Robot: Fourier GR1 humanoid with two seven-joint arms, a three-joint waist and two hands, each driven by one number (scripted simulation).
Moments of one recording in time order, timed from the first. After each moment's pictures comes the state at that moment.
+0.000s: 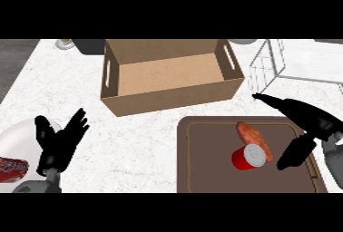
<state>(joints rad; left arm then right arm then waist) -0.04 0.31 -0.08 -1.34 0.29 0.11 0.24 -0.30 -0.58 0.20 -1.59 0.26 0.61 0.40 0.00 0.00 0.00</state>
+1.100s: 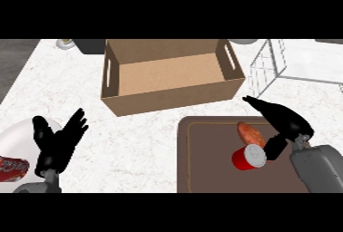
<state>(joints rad) -0.03 0.24 0.00 -1.39 0.20 0.05 0.30 -0.29 -0.39 0.17 -1.41 0.66 0.49 0.23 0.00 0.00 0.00</state>
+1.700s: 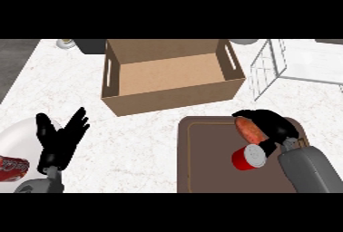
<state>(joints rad) -0.05 0.21 0.04 -1.35 0.17 0.02 0.30 -0.30 -0.33 0.18 -1.26 0.77 0.46 0.06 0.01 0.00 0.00</state>
